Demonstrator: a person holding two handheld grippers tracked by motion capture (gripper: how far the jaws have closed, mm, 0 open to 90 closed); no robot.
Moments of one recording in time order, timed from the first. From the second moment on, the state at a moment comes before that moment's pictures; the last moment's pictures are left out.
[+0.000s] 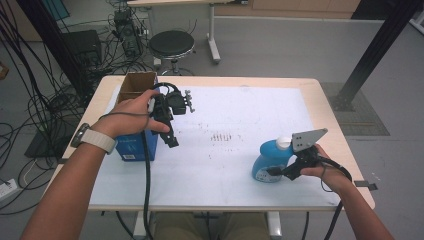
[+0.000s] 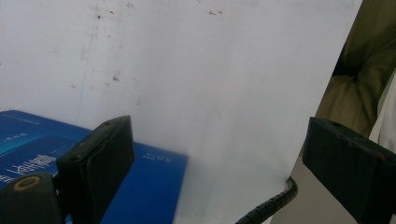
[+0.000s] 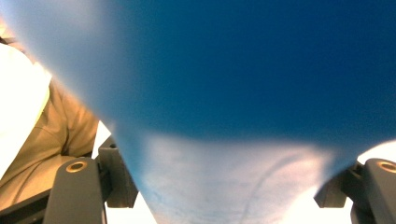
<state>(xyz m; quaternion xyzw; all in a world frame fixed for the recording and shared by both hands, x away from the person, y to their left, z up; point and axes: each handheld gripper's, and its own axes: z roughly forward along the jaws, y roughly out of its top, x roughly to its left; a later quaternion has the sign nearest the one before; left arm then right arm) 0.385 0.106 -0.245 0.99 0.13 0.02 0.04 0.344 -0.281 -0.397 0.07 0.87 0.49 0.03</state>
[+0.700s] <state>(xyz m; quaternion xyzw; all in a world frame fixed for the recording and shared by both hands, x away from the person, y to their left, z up) 0.385 0.107 -0.246 0.99 0.13 0.02 0.05 0.344 -0.280 -0.400 0.07 0.87 0.49 0.04</state>
